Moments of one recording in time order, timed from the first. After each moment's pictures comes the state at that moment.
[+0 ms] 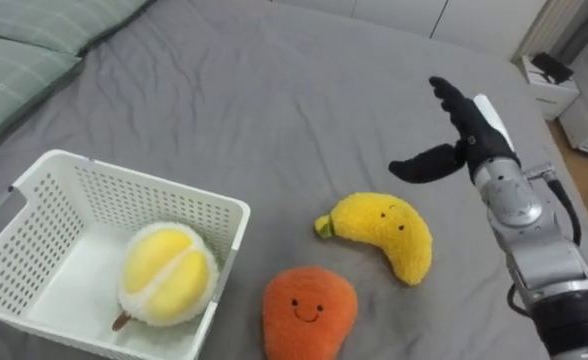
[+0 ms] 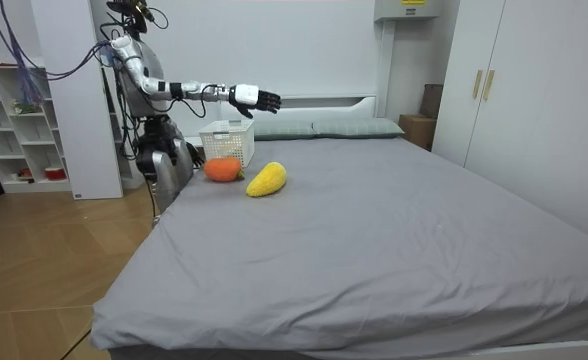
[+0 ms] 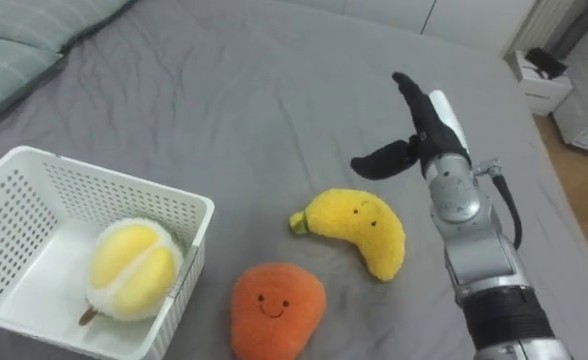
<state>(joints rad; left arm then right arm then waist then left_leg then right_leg) 0.15 0.25 0.11 0.94 0.26 0.16 0.32 -0.38 -0.40 0.10 0.52 -0.13 0.14 -0.07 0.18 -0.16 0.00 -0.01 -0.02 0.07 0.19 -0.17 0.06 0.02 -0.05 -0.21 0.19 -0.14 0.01</state>
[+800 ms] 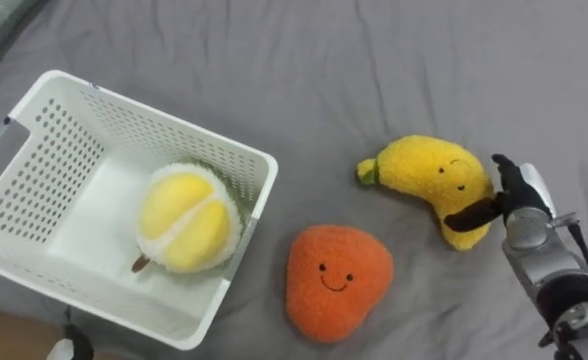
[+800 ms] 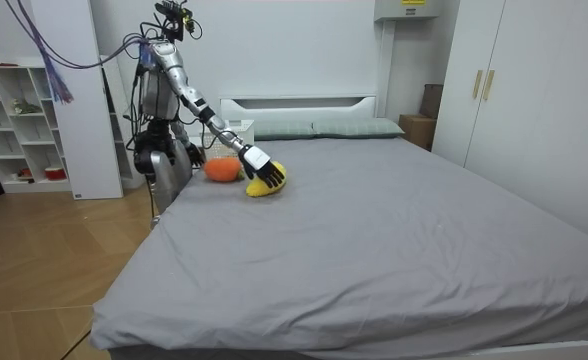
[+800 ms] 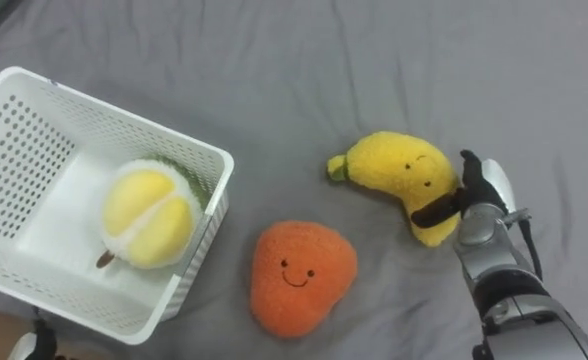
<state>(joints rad) 0.00 0.28 -0.03 1.04 0.19 0.07 0.38 -0.58 -0.44 0.22 1.22 -0.07 0.02 -0.26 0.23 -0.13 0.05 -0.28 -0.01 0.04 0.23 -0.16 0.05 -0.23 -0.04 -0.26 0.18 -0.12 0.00</state>
